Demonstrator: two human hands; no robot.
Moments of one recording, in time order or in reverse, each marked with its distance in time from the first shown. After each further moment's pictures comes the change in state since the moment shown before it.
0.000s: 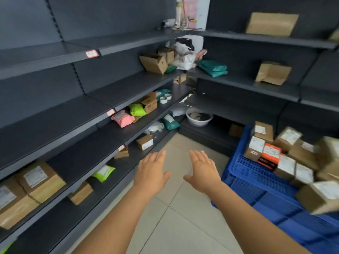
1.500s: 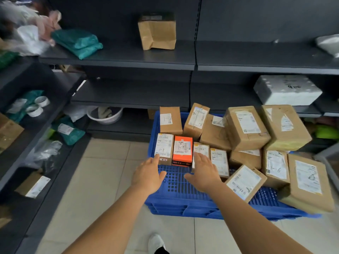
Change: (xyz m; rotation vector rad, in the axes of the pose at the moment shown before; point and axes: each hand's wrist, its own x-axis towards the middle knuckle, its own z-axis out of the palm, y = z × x) left_hand 0.317 0.397 0.234 0.074 -0.403 0.303; right_hand 0.118 0.488 -0.062 0.213 0.004 0.627
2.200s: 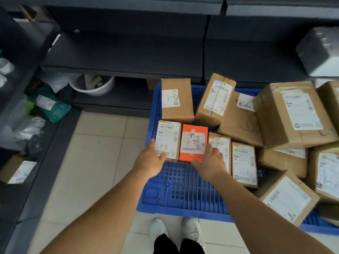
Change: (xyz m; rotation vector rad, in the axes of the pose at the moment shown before) left_hand 0.176 -0.047 0.083 -0.355 -0.182 -0.201; right_hand 0.165 0.028 0.078 0.136 -0.200 0.300
